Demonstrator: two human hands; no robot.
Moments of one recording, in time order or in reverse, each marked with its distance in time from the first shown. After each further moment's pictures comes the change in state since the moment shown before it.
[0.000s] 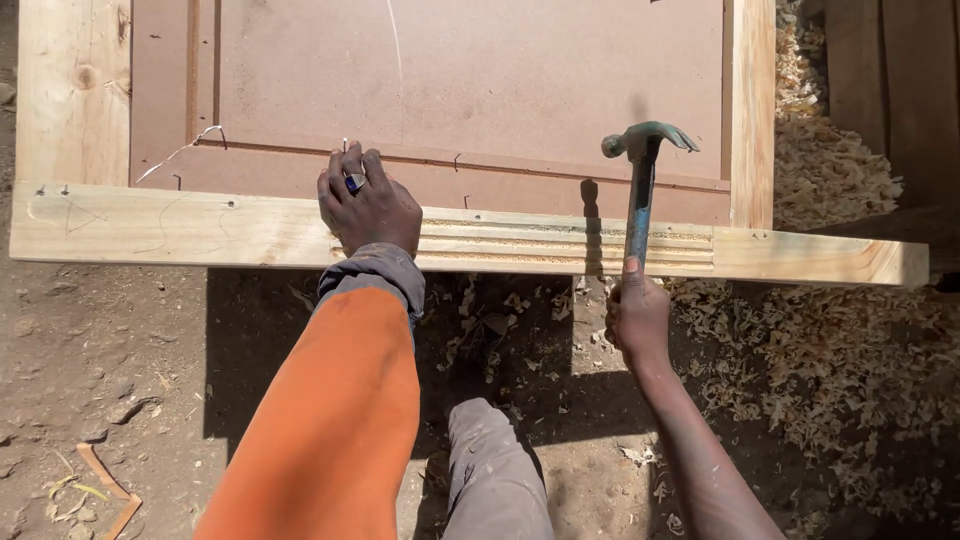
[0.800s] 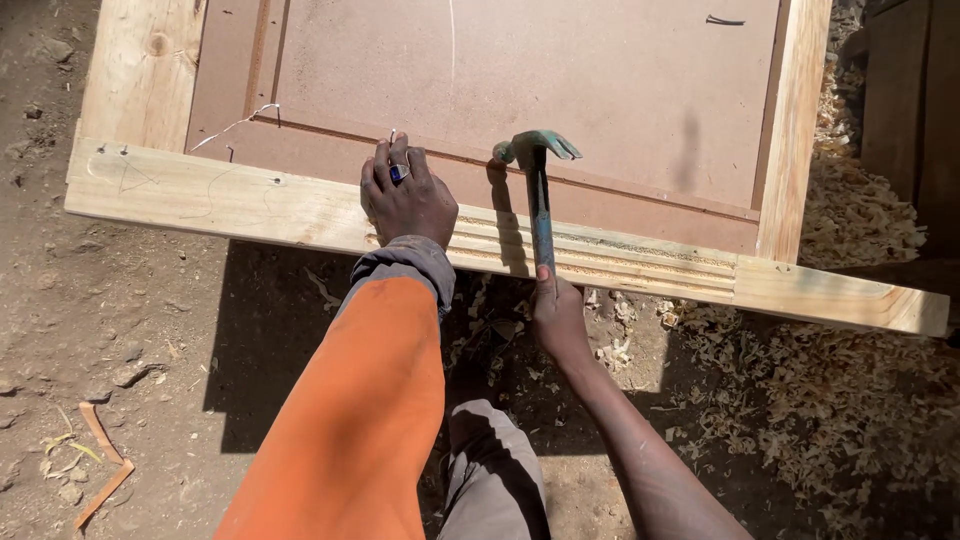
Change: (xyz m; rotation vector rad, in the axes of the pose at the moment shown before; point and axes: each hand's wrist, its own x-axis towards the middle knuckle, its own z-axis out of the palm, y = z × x) left_hand -0.008 -0.001 0.000 0.022 0.139 0.049; right_hand -0.033 -0.013 0.105 -0.069 -0.188 -0.341
